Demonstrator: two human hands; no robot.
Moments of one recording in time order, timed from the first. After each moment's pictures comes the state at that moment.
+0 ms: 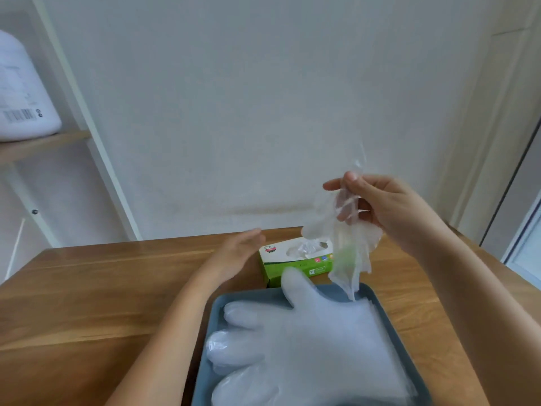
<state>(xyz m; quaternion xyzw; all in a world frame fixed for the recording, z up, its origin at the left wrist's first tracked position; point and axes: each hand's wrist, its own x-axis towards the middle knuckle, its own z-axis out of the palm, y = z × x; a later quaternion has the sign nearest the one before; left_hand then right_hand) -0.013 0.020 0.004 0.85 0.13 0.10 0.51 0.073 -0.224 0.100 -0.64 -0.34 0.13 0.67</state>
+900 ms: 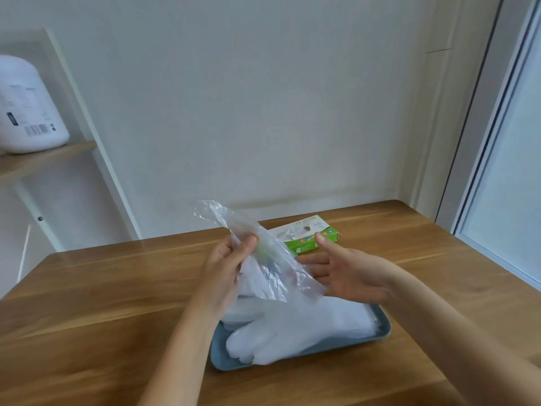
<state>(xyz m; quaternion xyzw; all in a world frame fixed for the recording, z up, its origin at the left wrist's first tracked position) -0.118 -0.056 0.038 0.59 0.08 0.20 0.78 -0.014 -0.247 0.035 -0.54 -0.15 0.48 0.68</state>
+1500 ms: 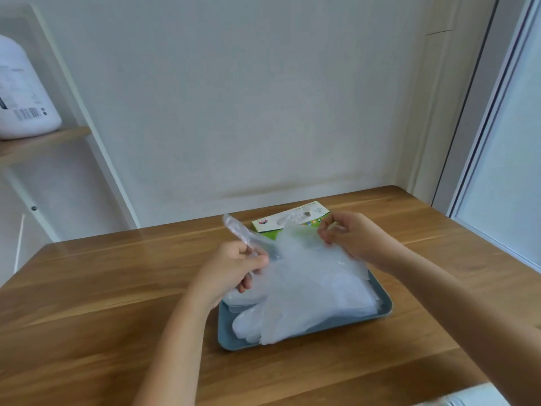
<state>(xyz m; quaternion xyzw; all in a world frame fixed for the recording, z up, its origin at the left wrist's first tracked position) -0.129 -0.044 0.035 0.81 0.16 0.06 0.56 -0.005 -0.250 0.041 -0.82 -0.26 0.11 0.50</state>
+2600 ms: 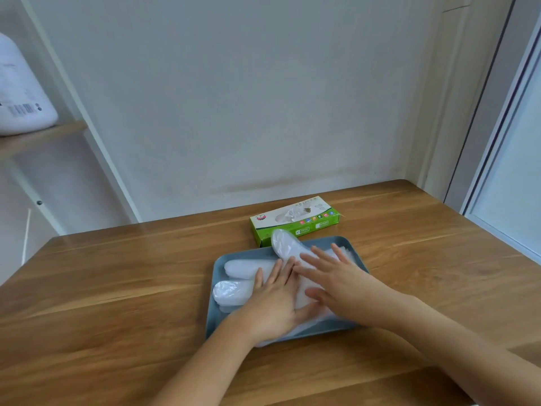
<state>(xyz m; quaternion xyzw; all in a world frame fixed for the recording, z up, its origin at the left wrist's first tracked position) -0.098 -0.101 -0.037 0.99 0.00 -0.11 0.11 -0.022 -0.257 -0.018 -0.86 -0.51 -0.01 0.05</state>
